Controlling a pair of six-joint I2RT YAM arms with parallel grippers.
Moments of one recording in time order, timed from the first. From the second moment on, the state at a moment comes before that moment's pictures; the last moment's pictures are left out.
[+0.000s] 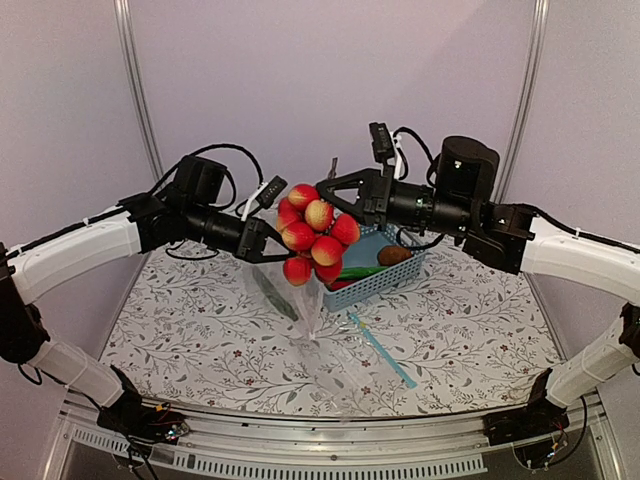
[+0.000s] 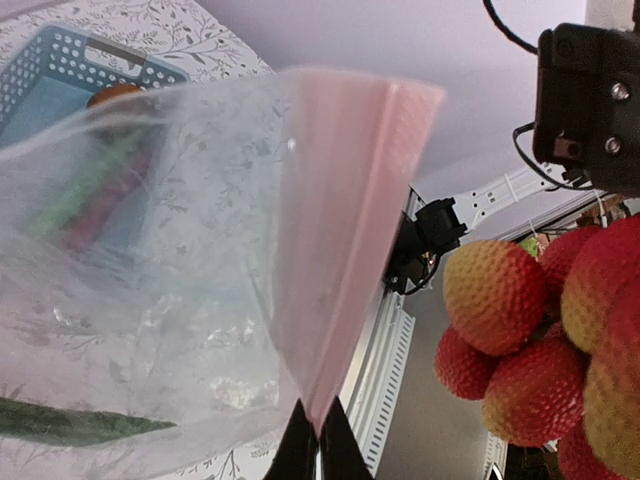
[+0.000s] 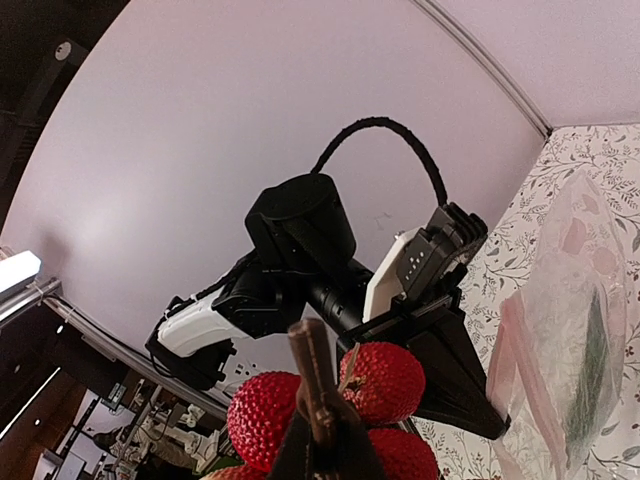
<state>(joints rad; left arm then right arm) -0.66 1.40 1.20 -0.41 0.74 -0.30 0.95 1.42 1.27 0.19 -0.33 0.91</state>
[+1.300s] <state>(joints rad) -0.72 1.33 1.23 -0.25 0.91 -0.74 0.99 1.32 1.20 -0.07 0.12 0.68</state>
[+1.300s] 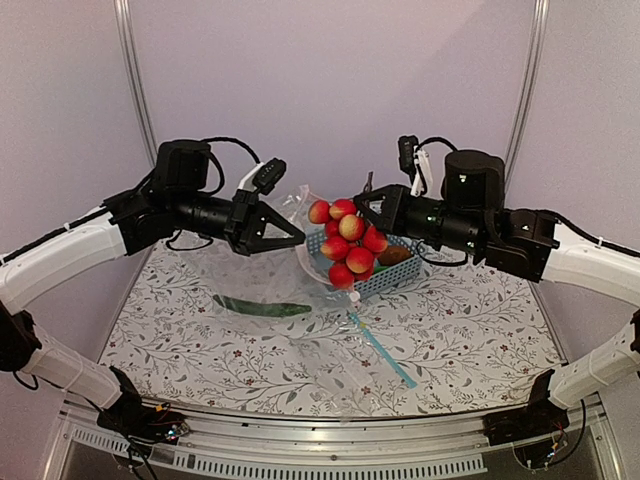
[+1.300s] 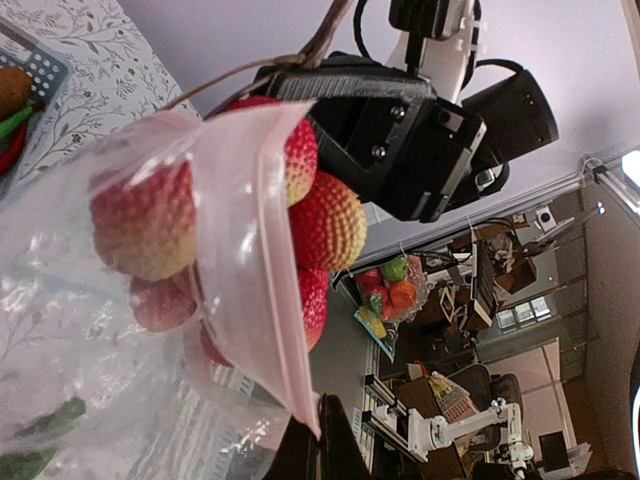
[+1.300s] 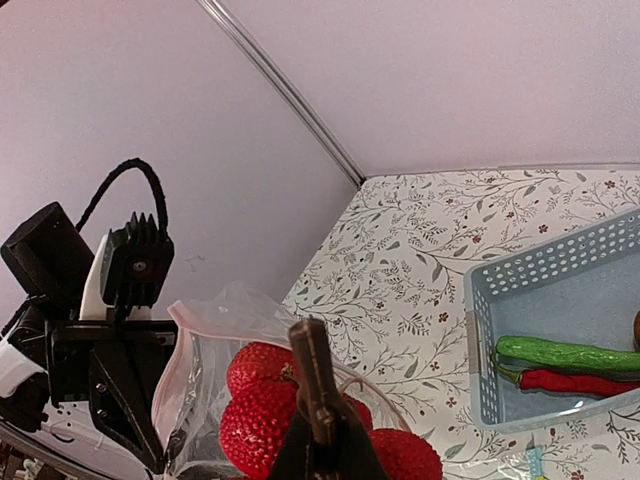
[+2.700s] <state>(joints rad) -0.78 1.40 1.21 -0.01 0.91 -0.83 1.10 1.37 1.05 0.23 -0.05 0.62</state>
